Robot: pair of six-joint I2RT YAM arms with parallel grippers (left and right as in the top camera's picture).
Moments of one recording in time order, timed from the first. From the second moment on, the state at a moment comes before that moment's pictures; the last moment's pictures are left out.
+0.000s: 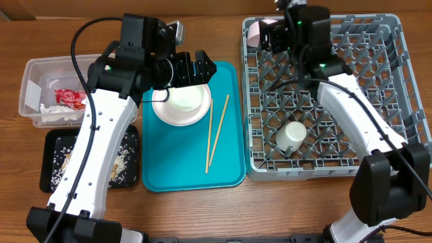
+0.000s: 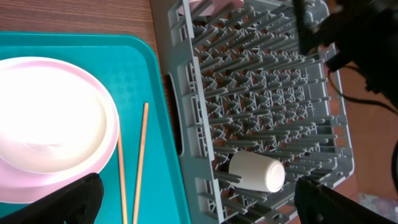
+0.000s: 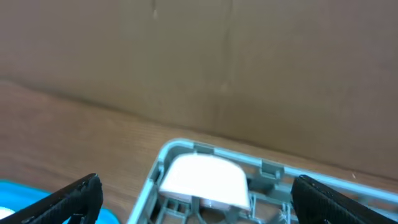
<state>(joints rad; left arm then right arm) -0.23 1.61 1.65 -0.94 0.47 -0.38 0.22 1.81 1.46 -0.02 -0.05 -0.03</state>
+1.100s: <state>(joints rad) -0.23 1.61 1.65 -0.94 0.47 -0.38 0.22 2.14 1.53 0.36 -0.12 0.00</state>
